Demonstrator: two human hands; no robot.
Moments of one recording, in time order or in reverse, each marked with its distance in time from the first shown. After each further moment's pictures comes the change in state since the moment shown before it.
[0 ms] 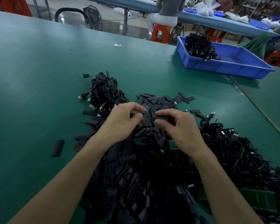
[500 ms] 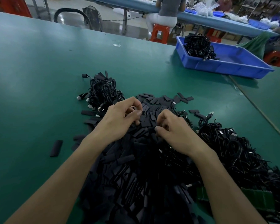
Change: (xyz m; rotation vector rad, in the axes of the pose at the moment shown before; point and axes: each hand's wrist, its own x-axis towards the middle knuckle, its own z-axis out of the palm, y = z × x) left_hand -0.001 -0.001 -0.008 0.032 -0.021 0.079; right_hand 0.003 0.004 -0.003 -0.171 -0.288 0.085
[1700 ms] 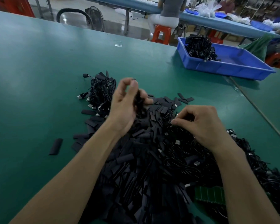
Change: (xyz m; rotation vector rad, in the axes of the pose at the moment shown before) left_hand 0.027 0.018 0.024 -1.120 0.161 0.083; right_hand -0.009 0.021 -0.045 -0.012 0.306 -0.174
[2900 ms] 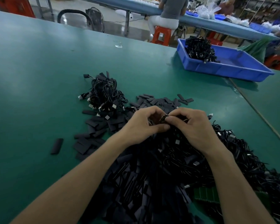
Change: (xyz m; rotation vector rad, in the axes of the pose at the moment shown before) left_hand -0.011 -0.038 -0.003 0.791 -0.365 -0.046; right_hand -0.002 -0.002 0.017 0.163 -0.020 -0.042
